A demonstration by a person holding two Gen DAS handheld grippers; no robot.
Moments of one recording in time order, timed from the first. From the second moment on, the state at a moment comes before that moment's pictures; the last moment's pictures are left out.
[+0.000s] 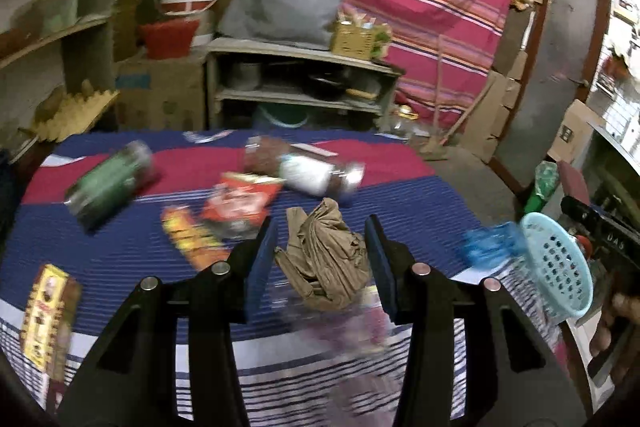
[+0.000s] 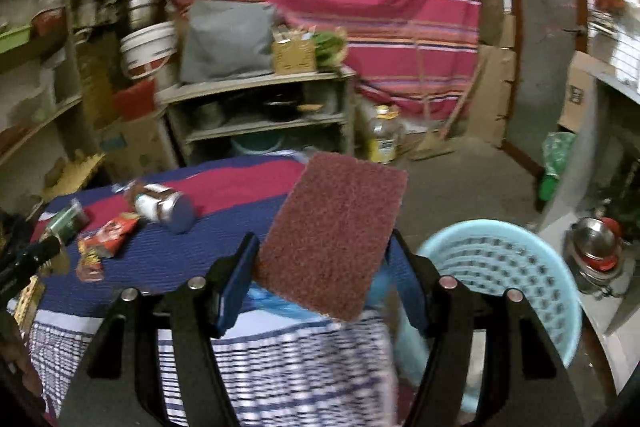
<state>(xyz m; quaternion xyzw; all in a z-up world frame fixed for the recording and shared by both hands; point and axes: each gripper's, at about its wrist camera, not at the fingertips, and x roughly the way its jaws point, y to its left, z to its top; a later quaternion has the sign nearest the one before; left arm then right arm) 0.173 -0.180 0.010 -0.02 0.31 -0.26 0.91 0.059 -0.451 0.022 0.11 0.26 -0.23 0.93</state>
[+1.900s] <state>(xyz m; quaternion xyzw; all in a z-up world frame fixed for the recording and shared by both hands) 0.077 -0.463 -0.012 0.06 0.33 -0.45 0.83 -0.077 -0.606 0.008 0.18 0.24 -0.36 0.88</state>
